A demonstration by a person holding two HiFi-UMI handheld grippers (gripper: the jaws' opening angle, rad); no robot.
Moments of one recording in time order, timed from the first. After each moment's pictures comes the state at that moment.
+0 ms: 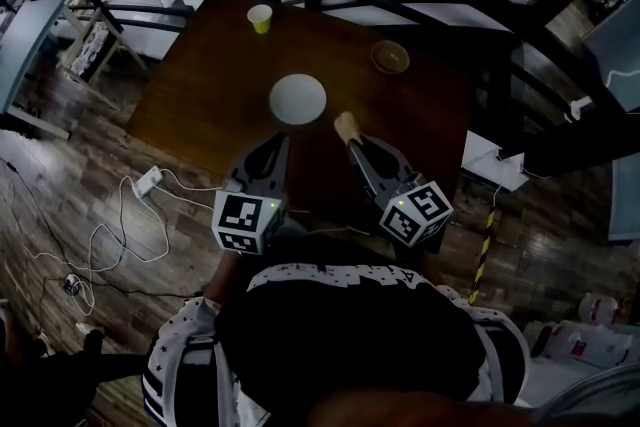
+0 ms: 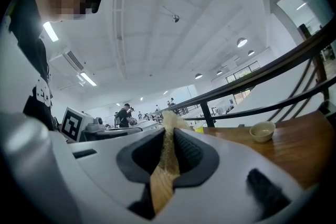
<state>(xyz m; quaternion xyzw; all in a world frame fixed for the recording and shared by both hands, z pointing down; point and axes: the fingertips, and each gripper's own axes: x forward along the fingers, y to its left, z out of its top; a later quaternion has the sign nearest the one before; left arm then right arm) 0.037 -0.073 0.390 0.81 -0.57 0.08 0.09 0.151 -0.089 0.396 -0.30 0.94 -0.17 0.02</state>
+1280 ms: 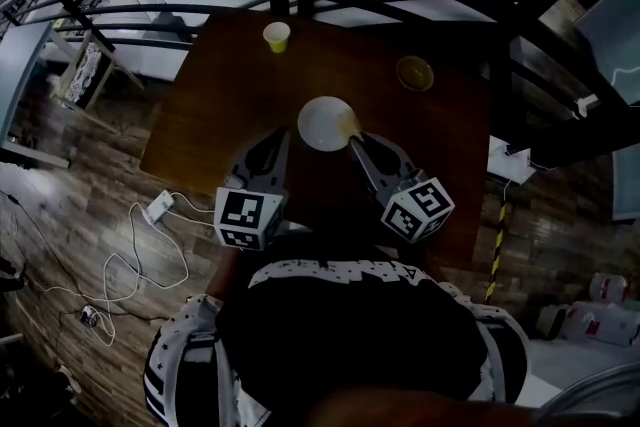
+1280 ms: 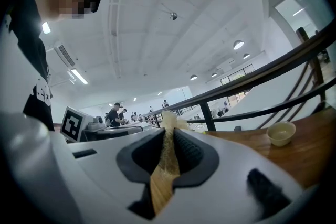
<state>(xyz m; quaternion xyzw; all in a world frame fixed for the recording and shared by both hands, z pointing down) -0.067 -0.137 0.389 0.84 -0.54 0.08 0.07 0.048 -0.143 0.394 -0.33 0.93 -0.17 0.02</state>
